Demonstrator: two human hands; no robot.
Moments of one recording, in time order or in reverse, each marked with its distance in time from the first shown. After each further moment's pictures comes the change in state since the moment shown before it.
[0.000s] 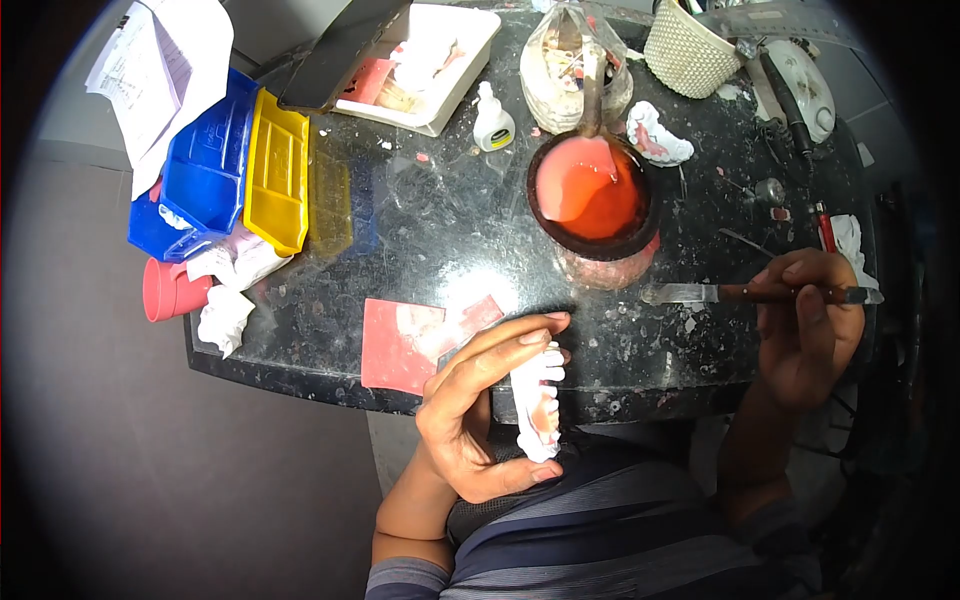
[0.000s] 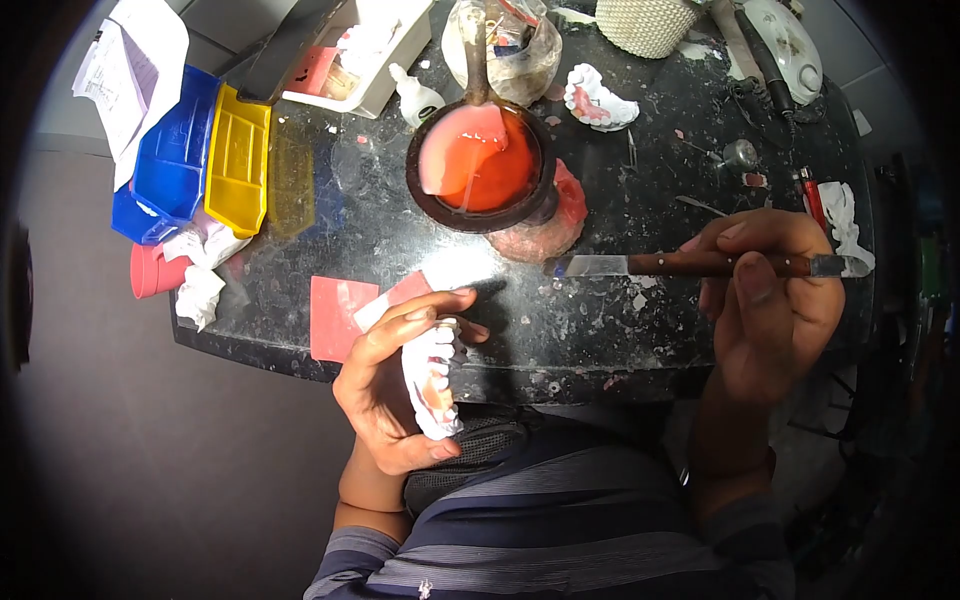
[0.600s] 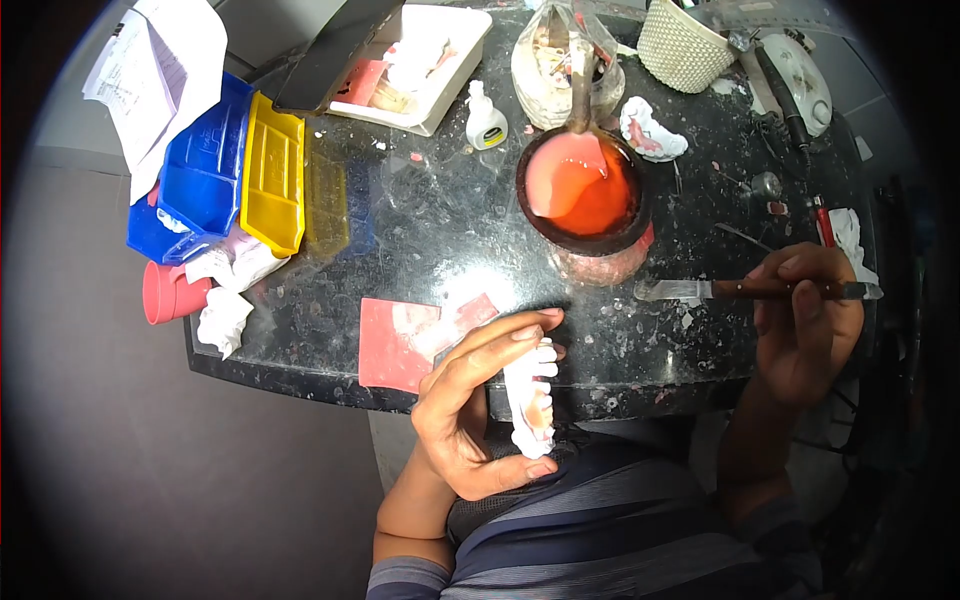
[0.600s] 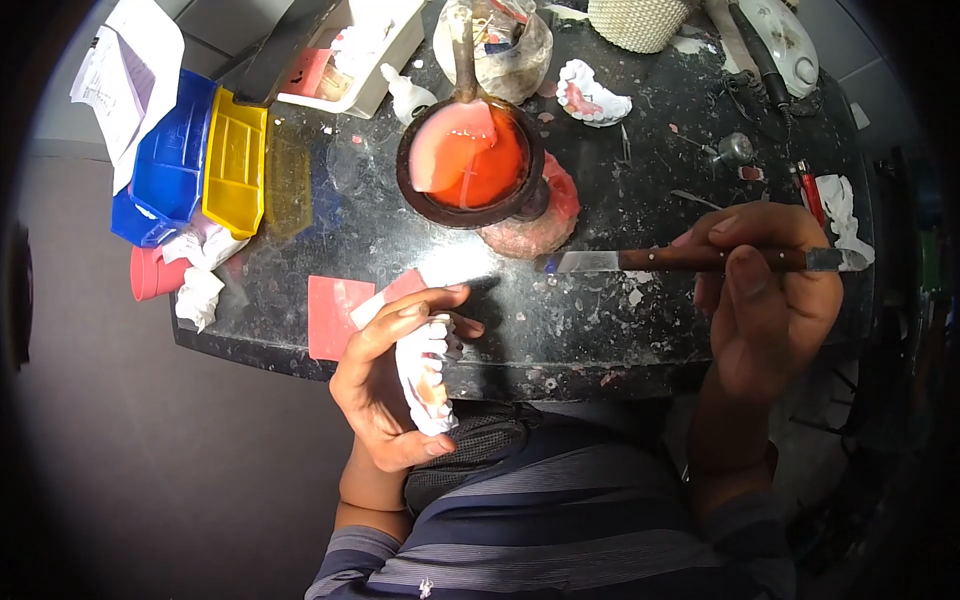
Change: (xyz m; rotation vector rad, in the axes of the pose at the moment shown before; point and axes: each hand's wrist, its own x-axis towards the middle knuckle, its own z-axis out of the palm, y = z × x) left_hand 0.001 -0.001 0.002 -0.009 0.016 0.007; right_hand -0.001 0.002 -0.003 0.013 0.005 -0.017
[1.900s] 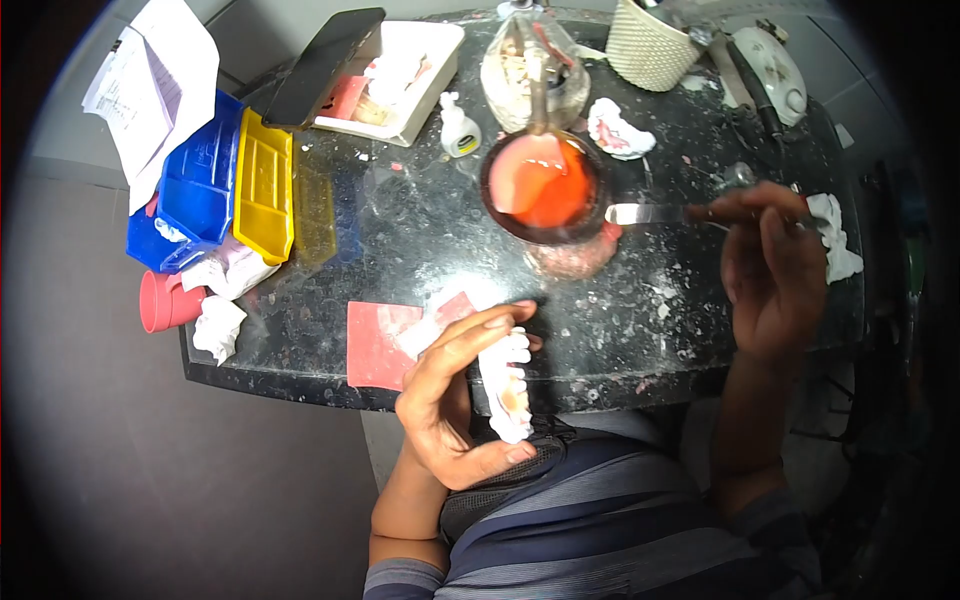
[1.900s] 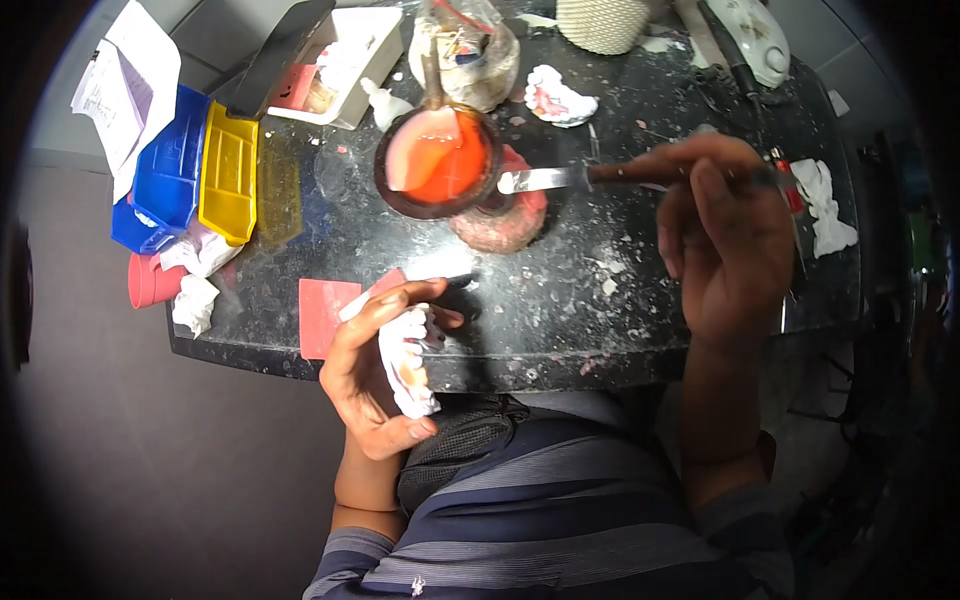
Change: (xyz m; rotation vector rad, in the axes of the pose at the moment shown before) left_hand 0.001 0.001 0.006 -0.039 0.036 0.018; right_hand 0.014 0.012 -0.004 0.191 -0.007 0.103
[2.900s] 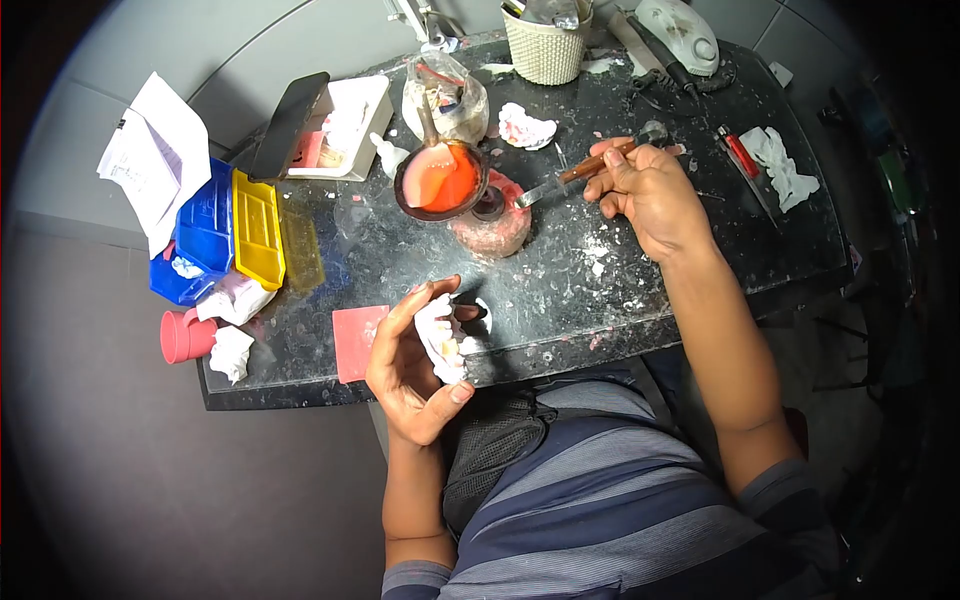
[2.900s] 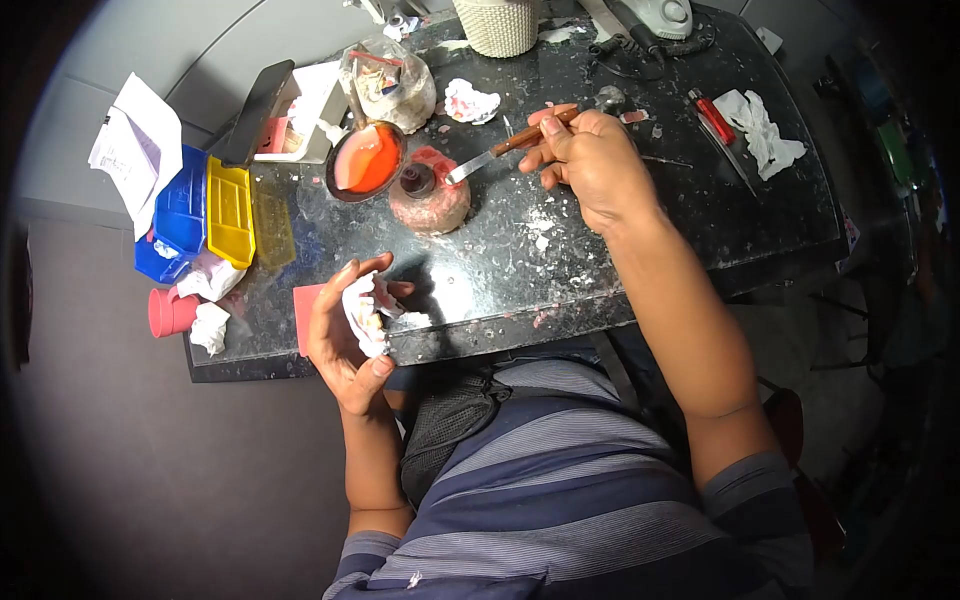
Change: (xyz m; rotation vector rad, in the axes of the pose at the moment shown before) left_hand -0.003 0.000 0.002 0.081 0.030 -0.015; right_hand 0.012 0.041 -0.011 0.030 0.171 0.477
